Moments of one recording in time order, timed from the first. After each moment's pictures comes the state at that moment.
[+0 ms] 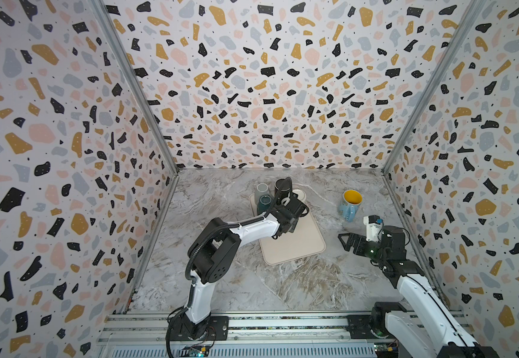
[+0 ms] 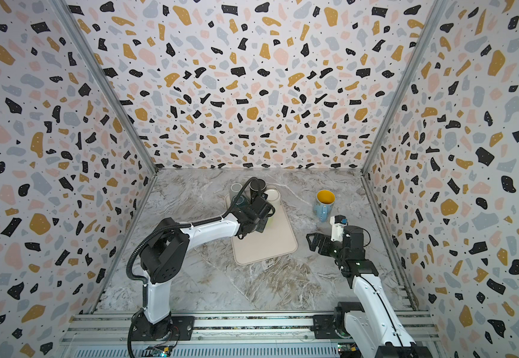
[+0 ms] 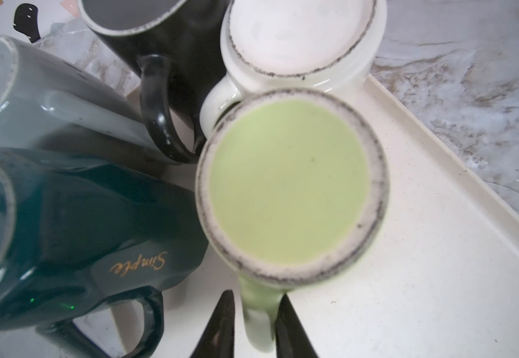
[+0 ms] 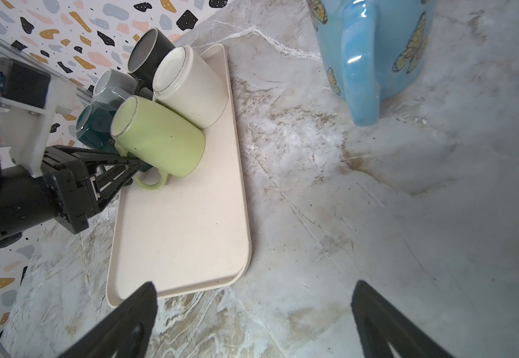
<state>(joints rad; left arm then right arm) -0.81 1.99 1.43 -0.42 -0.41 -0.25 0.01 0.84 0.43 -0.24 -0.44 0.33</state>
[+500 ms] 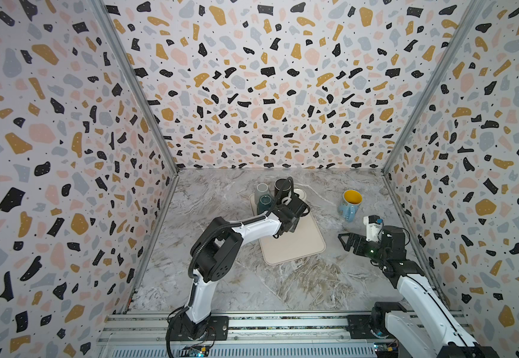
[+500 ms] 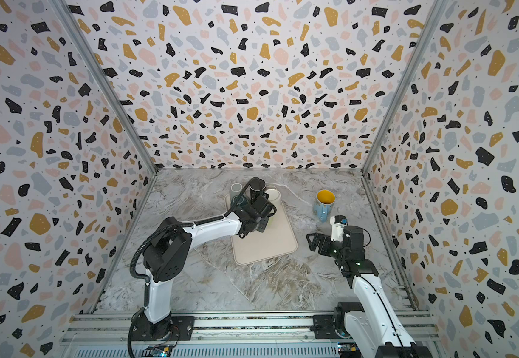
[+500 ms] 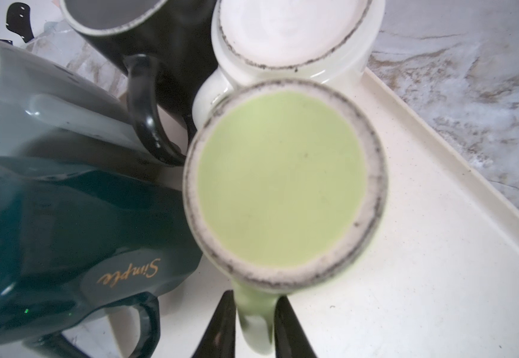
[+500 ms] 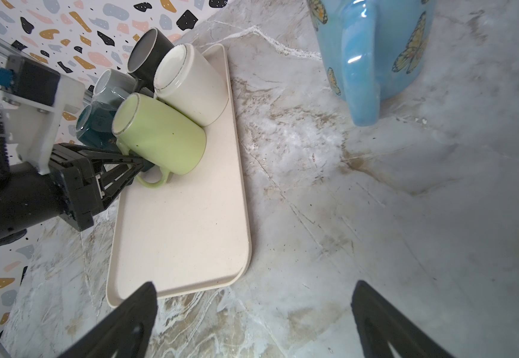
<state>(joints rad) -0.81 2.02 1.46 -0.44 -0.41 -0.25 0.01 0.84 0.43 -0.24 -0.44 0.33</state>
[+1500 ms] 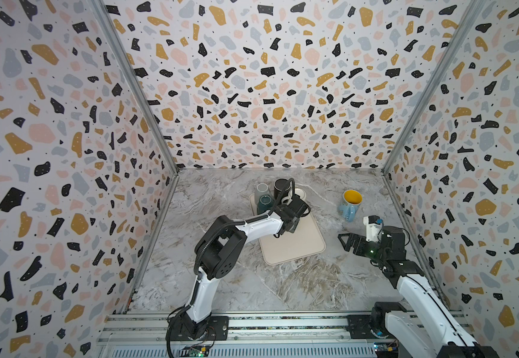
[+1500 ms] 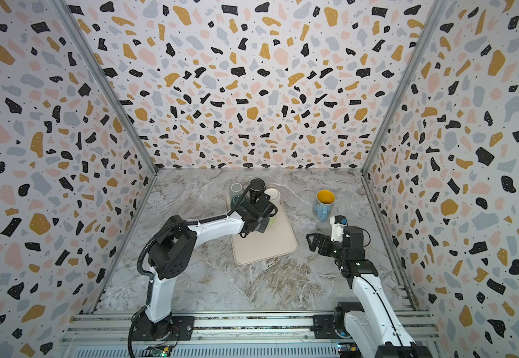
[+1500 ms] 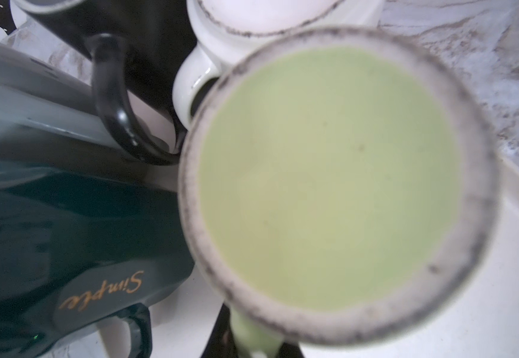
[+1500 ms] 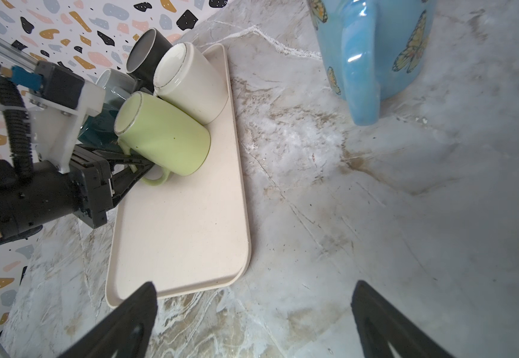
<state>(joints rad) -0.81 2.07 1.50 -0.46 -0.41 -0.25 0.01 0.84 0.42 -0.24 -0.44 0.33</state>
